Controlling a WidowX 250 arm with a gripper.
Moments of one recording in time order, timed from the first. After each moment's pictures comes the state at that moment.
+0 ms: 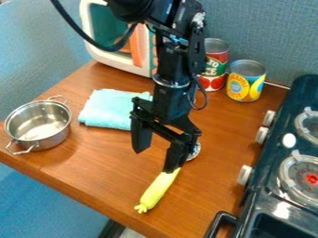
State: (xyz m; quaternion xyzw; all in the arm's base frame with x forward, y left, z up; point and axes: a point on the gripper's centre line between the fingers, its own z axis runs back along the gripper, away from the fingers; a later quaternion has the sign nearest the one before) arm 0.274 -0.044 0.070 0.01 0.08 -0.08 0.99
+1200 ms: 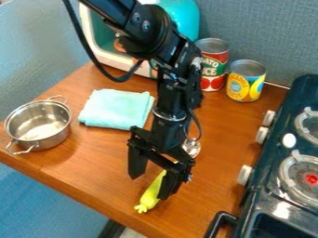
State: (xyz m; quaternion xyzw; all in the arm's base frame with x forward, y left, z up) arm 0.267 -0.041 0.024 0.02 0.13 -0.07 0.99
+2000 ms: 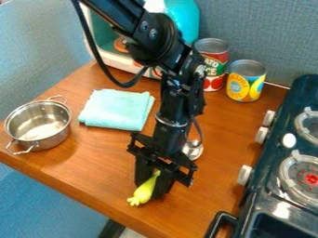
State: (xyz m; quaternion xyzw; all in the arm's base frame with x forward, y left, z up) arm 0.268 -0.043 0.017 0.03 0.14 -0.03 0.99
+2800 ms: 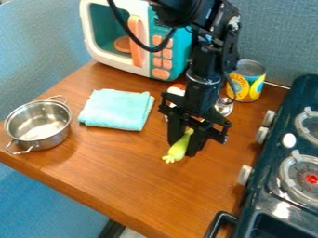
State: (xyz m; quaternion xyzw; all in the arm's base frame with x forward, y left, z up) arm 0.323 -0.061 0.059 0.03 0.06 -0.03 1.00
